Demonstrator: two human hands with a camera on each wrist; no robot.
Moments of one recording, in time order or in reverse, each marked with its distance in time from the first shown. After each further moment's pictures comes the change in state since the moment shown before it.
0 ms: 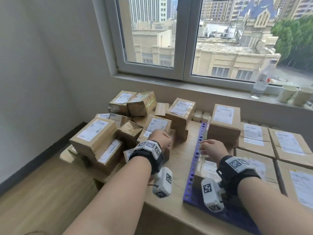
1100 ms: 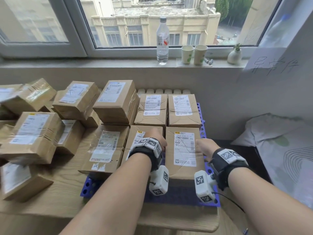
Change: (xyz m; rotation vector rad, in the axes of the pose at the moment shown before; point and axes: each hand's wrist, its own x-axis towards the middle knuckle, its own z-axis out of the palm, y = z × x) left_hand 0.016 0.112 0.395 0.470 -0.236 -0.040; right_hand 0.043 0.220 -0.315 0.010 0.115 0.397
